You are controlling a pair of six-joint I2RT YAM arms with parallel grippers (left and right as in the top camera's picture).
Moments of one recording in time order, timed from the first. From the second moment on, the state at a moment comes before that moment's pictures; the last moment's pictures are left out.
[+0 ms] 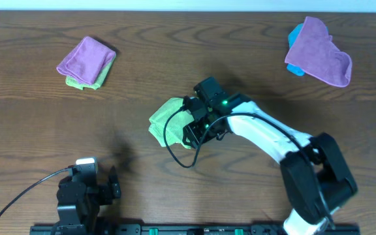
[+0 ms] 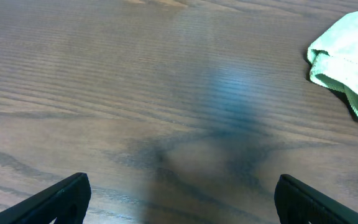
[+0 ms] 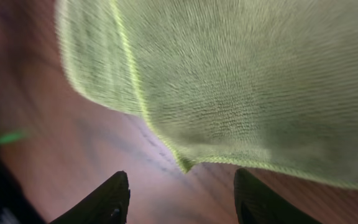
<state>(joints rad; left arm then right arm) 0.03 0.01 0.28 -0.95 -0.04 -0.05 0.59 1.87 1.18 -0.68 -0.41 0.06</state>
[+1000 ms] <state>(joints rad) 0.03 0.01 0.28 -0.95 -0.04 -0.05 0.69 1.95 1.19 -0.65 -0.29 -0.02</state>
